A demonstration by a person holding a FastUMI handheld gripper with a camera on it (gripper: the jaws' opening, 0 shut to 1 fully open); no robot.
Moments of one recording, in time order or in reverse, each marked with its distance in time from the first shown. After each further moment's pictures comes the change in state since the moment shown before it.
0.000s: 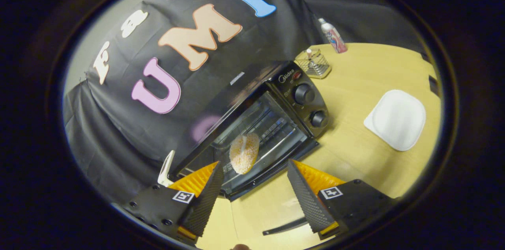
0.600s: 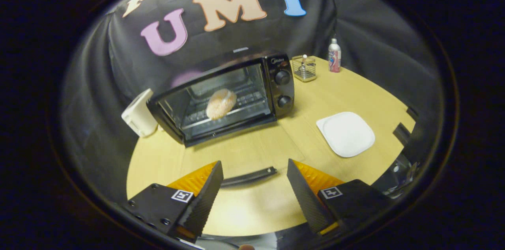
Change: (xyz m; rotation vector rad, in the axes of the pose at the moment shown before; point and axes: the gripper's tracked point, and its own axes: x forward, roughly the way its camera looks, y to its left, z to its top) arm -0.082 -0.067 -0.066 -0.465 0.160 -0.216
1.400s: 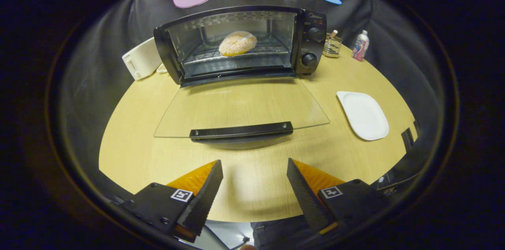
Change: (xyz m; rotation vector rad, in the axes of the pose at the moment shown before) arm 0.027 0.011 -0.075 -0.218 0.182 0.015
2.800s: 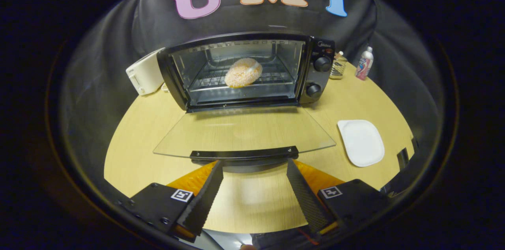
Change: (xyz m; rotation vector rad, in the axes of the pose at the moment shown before) arm -0.015 0.005 0.072 -0.001 -0.119 0.023
